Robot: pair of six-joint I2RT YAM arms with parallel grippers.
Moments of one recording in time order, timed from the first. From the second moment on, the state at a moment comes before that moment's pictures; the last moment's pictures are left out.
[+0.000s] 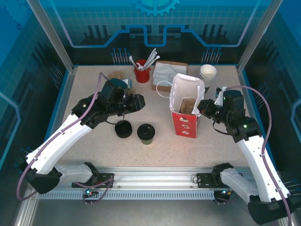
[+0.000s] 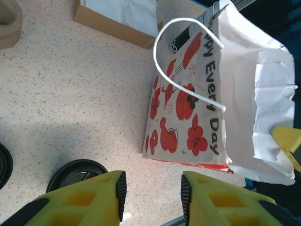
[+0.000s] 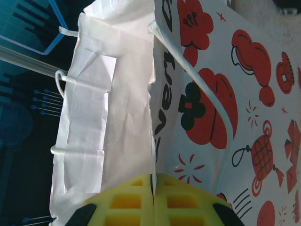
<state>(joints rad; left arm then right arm) -0.68 1.22 1.43 -0.88 0.01 -0.85 0.20 0.91 1.04 -0.75 -0.29 0.75</state>
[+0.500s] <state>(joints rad) -0.68 1.22 1.40 -0.89 0.01 -0.85 0.05 1.04 1.07 -0.85 -0.42 0.70</state>
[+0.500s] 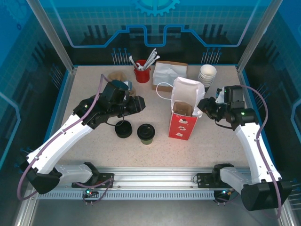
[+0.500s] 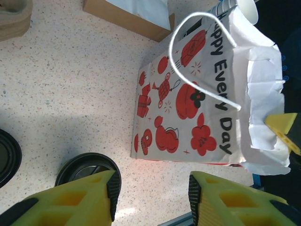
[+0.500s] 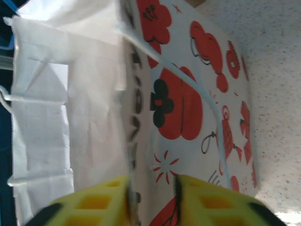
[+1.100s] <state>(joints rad) -0.68 1.17 1.40 -0.97 0.00 -0.70 0.01 1.18 1.56 -1.07 -0.38 0.35</state>
